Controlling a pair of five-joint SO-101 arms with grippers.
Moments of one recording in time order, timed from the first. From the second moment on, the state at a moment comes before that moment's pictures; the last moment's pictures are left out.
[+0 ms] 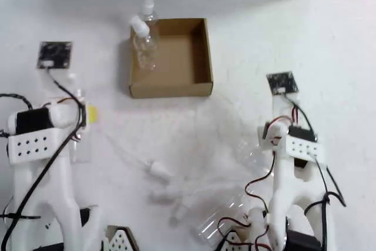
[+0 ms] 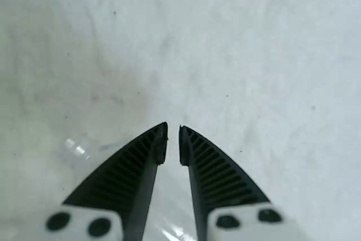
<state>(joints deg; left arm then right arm) -19.4 -35.3 39.8 68.1 -5.3 11.4 -28.8 55.6 46.5 23.4</state>
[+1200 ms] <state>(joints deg) -30.0 -23.7 41.9 54.2 -0.2 -54.2 -41.4 65.5 47.3 23.4</state>
